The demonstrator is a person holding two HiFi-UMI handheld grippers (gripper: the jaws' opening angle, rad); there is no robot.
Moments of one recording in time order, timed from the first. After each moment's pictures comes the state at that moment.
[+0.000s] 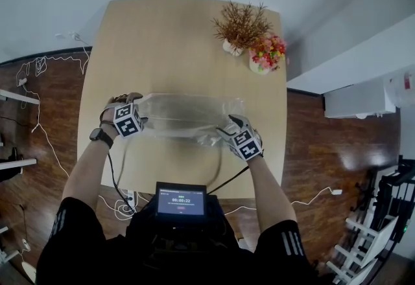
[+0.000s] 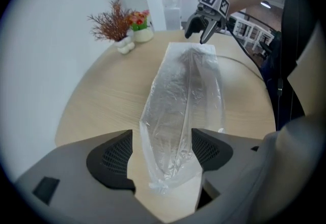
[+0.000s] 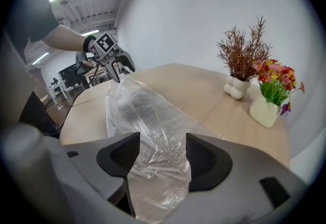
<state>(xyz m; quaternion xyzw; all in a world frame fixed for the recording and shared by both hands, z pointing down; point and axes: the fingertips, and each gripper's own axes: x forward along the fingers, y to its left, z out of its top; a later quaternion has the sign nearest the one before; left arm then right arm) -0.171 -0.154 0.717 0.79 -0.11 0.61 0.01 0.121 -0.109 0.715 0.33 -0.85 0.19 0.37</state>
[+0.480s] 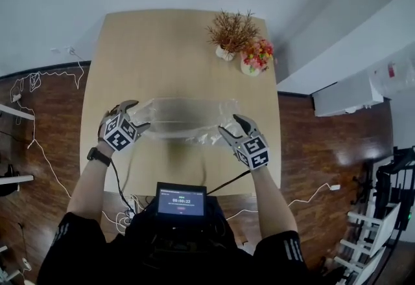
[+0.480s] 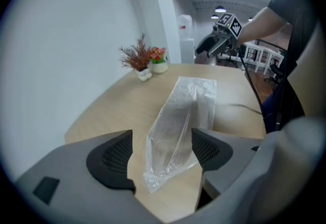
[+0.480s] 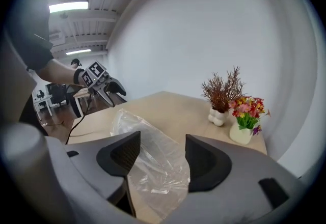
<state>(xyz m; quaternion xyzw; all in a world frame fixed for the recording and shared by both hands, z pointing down) -0.170 -0.132 0.629 0.85 -0.21 0.48 0.02 0.117 -0.092 0.602 0.43 -0.86 0.14 0.25</state>
